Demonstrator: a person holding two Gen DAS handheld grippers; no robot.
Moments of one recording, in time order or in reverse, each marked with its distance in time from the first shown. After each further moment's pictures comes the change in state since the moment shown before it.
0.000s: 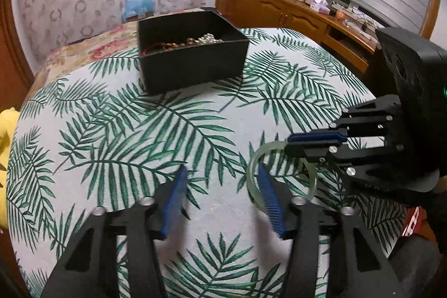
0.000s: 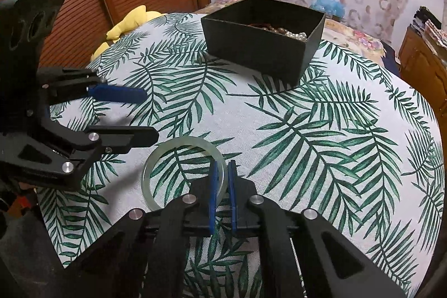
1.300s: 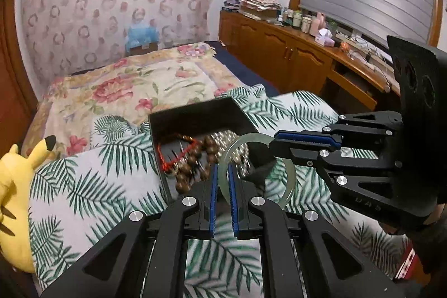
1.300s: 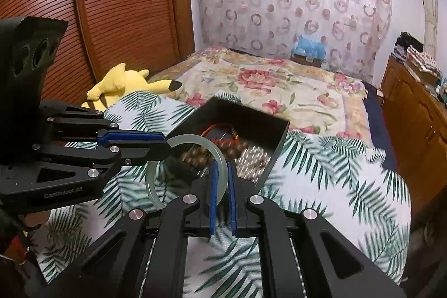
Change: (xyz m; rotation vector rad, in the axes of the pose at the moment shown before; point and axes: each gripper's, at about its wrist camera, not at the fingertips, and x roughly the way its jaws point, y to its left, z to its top) left arm -0.004 0.033 0.116 -0.007 -0.146 0.017; right arm -0.026 -0.042 0.113 -0.003 -0.232 -0.091
